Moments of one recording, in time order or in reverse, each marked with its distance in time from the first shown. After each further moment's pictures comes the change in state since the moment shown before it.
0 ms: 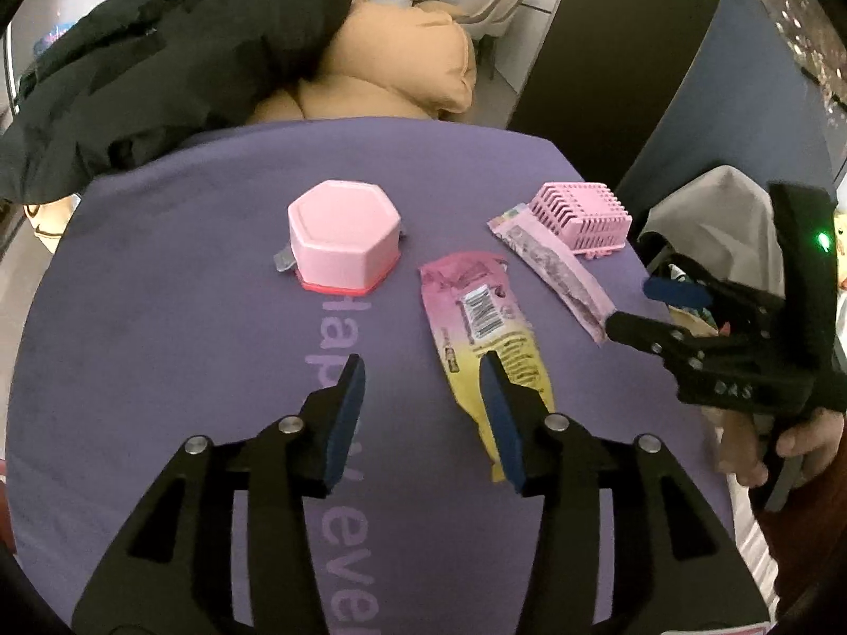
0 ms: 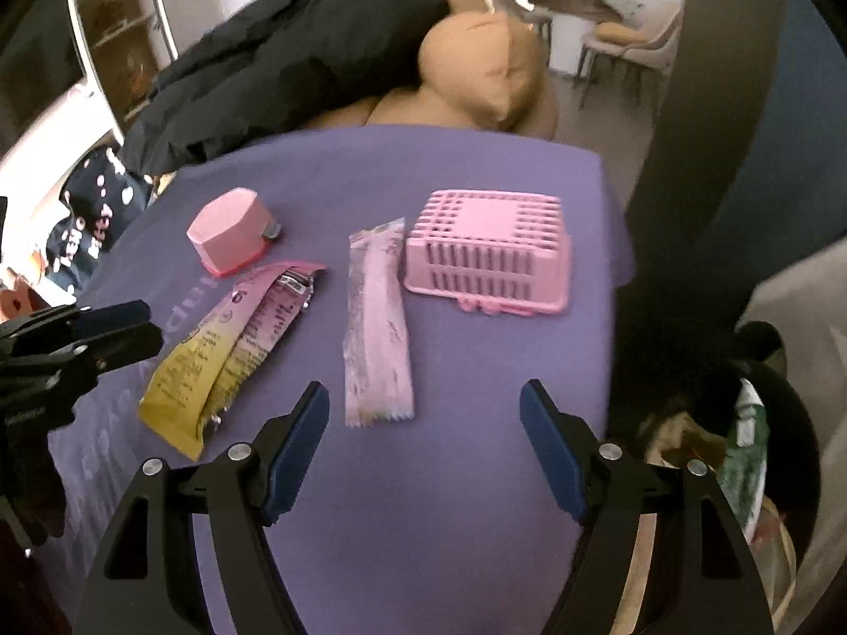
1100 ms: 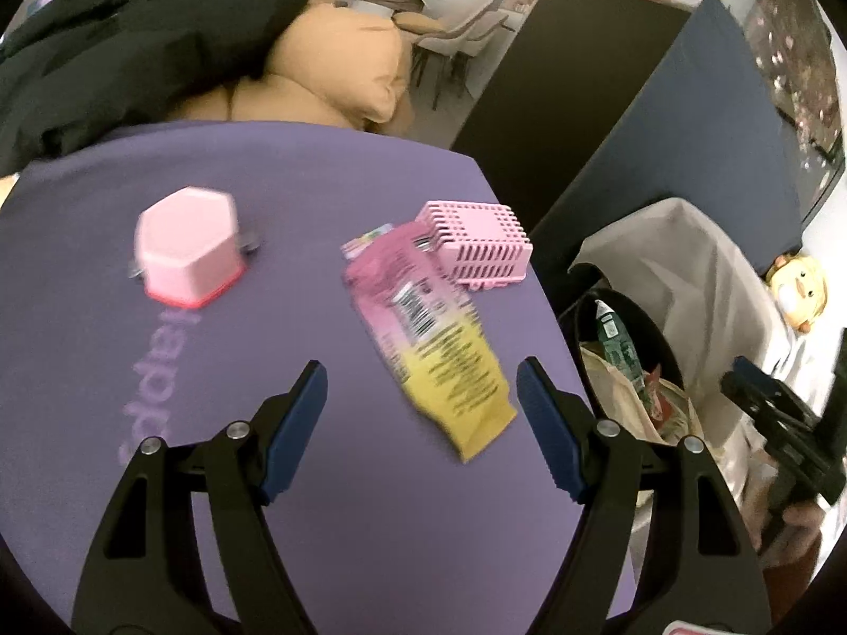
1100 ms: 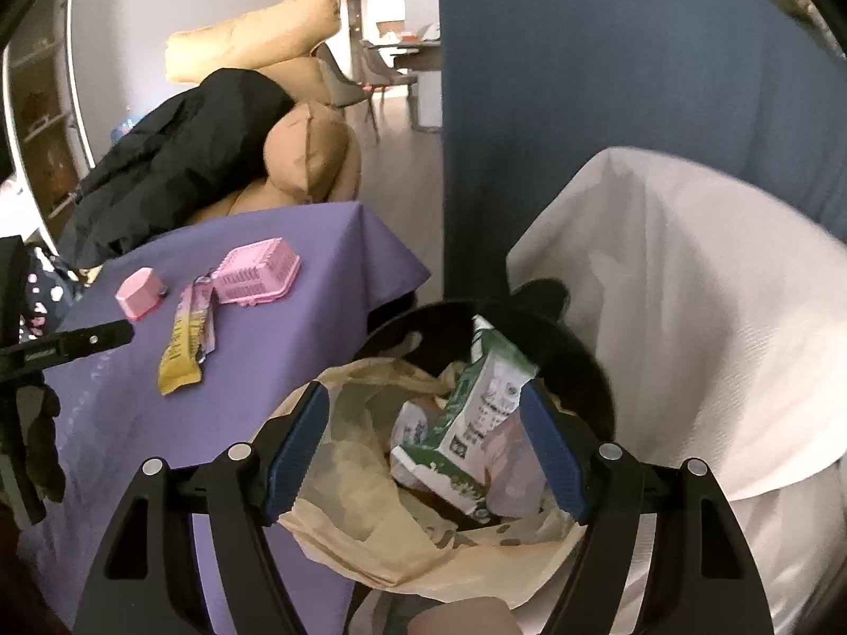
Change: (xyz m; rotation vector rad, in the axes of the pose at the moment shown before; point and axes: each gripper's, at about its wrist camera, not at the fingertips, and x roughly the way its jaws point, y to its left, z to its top) left arm 0.024 -0.070 0.017 -0.081 -0.043 -0.130; right arm -0.148 -0.114 -0.099 0.227 -0.248 -0.268
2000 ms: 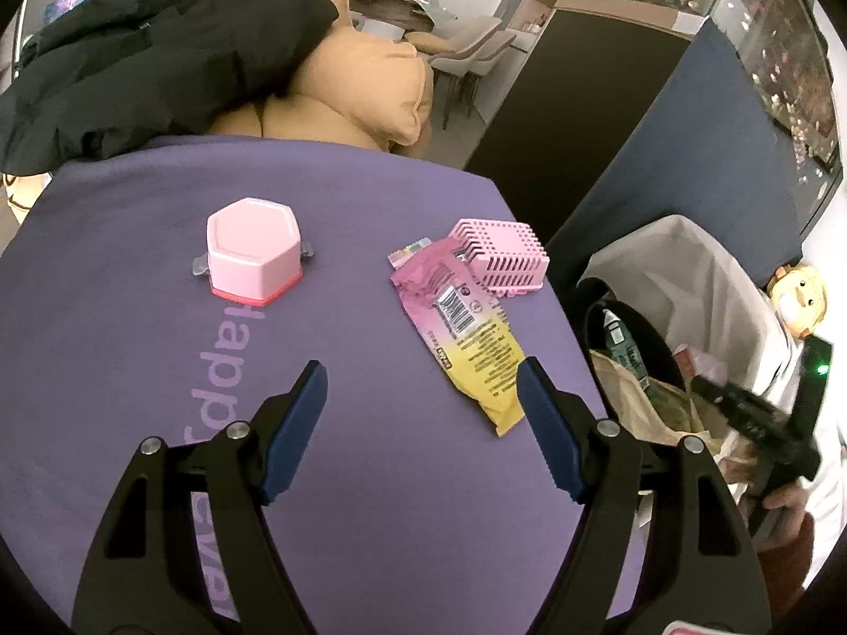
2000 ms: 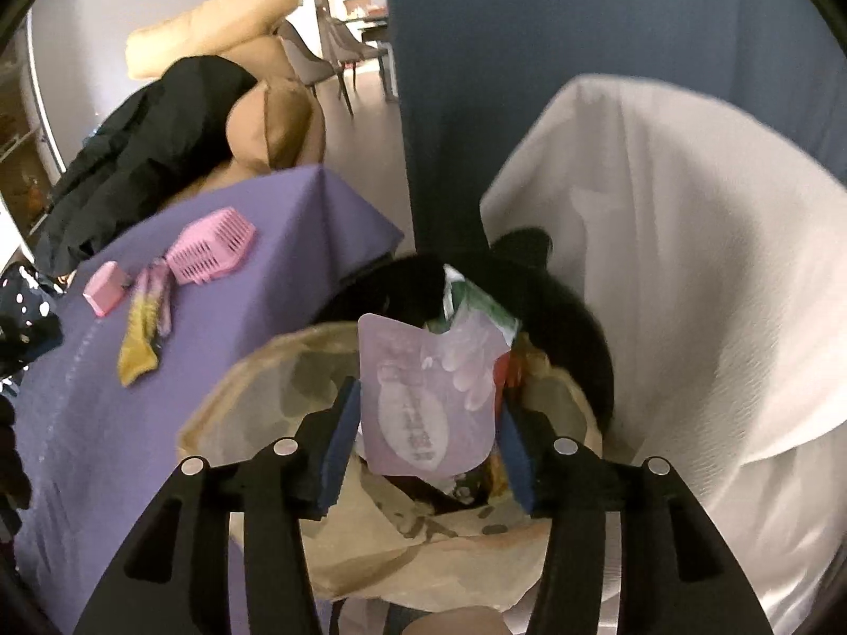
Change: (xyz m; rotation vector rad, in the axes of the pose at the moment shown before) left arm -0.040 0.029 -0.013 -0.016 -0.058 0.009; right arm 0.027 -0.019 -0.010 0.068 0.080 0.000
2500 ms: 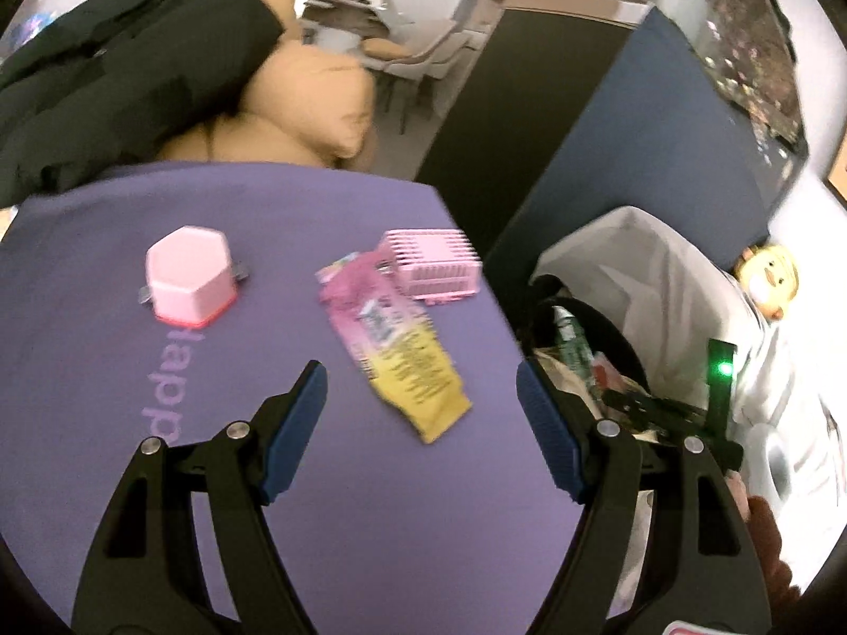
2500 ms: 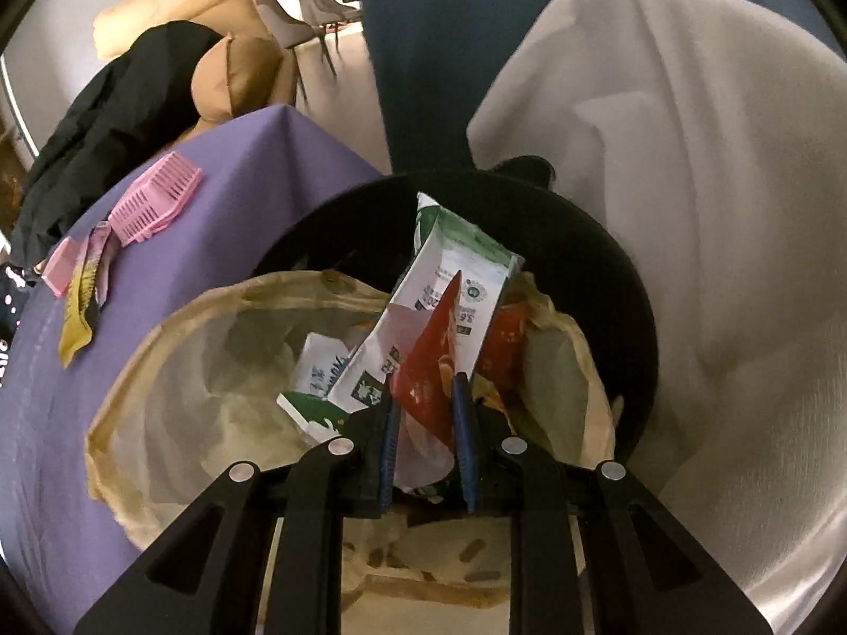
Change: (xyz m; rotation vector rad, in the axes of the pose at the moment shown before) left arm -0.006 -0.028 0.005 0.057 -0.020 -0.084; right arm 0.065 -0.021 -0.026 0.070 0.152 0.005
